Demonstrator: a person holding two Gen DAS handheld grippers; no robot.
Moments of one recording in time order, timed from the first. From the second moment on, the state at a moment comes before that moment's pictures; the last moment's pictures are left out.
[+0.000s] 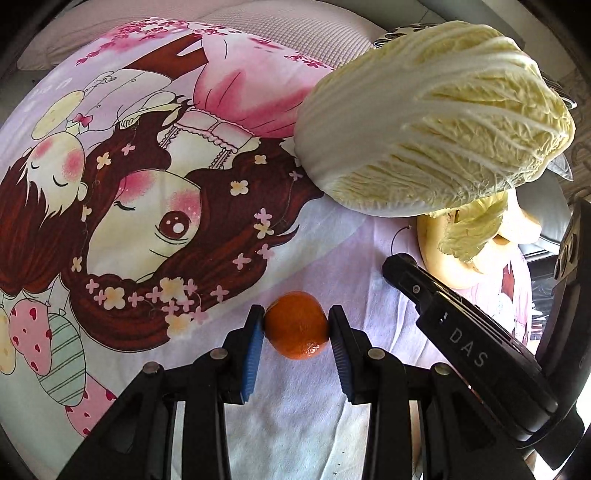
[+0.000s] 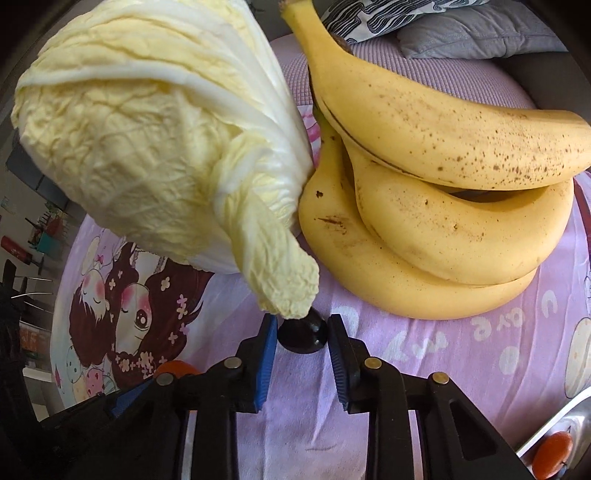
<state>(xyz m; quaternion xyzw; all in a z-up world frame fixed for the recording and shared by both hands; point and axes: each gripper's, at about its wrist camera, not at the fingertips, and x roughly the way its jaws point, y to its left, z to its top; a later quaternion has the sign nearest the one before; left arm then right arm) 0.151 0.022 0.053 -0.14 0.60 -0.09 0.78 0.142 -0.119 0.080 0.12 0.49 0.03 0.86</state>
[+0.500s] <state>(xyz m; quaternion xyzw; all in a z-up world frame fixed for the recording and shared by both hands) 0.088 -0.010 0.113 -0.10 0.56 -0.17 0.80 0.011 -0.171 0.122 0.15 0.43 0.00 0.89</state>
